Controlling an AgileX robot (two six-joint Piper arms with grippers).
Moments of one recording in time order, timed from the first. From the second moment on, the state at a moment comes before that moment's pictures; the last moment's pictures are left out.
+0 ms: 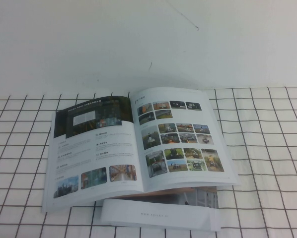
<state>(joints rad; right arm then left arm) -0.07 0.24 -0.14 1.55 -0.08 -1.28 0.04 -0.01 0.02 0.03 0.36 -0.17</state>
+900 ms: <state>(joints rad) -0.04 0.19 -0.17 0.44 0.12 -0.47 0.04 -0.01 0.02 0.03 0.36 -0.16</state>
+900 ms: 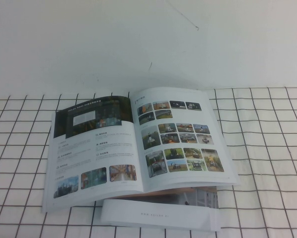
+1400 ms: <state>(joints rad) -0.04 0.03 -0.01 -0.07 0.27 -0.15 0.04 -0.01 0.02 0.03 0.36 -0.16</state>
